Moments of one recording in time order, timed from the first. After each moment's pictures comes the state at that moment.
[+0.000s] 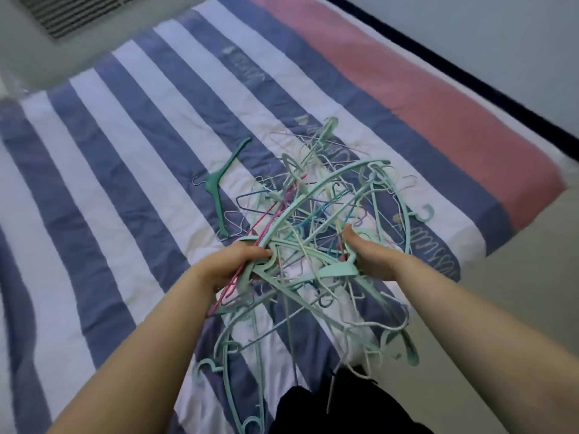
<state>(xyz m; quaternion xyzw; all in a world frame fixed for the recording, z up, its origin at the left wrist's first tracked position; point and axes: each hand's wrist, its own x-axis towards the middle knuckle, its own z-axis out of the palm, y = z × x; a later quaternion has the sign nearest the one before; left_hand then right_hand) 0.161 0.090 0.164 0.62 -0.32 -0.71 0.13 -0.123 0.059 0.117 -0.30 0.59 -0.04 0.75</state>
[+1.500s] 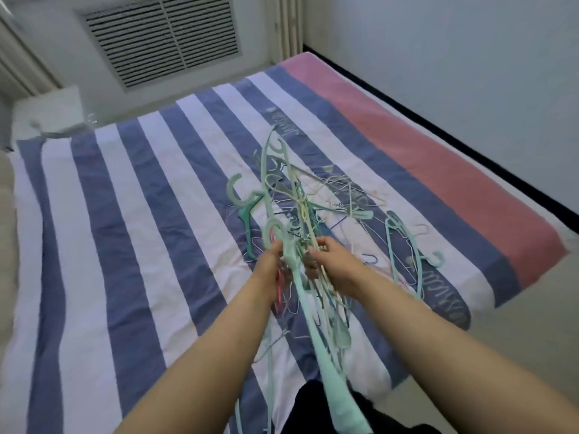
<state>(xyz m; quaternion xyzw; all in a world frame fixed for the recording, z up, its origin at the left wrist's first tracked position) 0.149 0.136 0.204 0.57 -0.11 -0.69 0.44 0.010 0.112 0.220 -0.41 0.55 -0.23 0.69</state>
